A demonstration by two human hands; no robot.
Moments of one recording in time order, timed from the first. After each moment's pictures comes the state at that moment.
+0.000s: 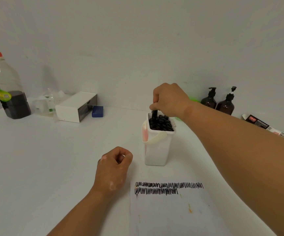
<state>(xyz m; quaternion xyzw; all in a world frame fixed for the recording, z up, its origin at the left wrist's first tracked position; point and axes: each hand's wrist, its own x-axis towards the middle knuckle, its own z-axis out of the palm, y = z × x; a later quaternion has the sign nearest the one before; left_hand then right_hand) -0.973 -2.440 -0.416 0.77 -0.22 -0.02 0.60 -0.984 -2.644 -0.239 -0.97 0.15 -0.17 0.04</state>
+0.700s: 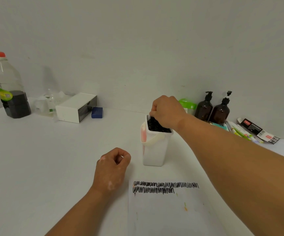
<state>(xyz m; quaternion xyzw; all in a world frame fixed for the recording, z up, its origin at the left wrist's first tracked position) -0.974 -2.437 -0.419 0.78 -0.21 -0.02 0.59 -0.990 -2.640 -0.264 -0.97 0.17 -0.17 -0.01</state>
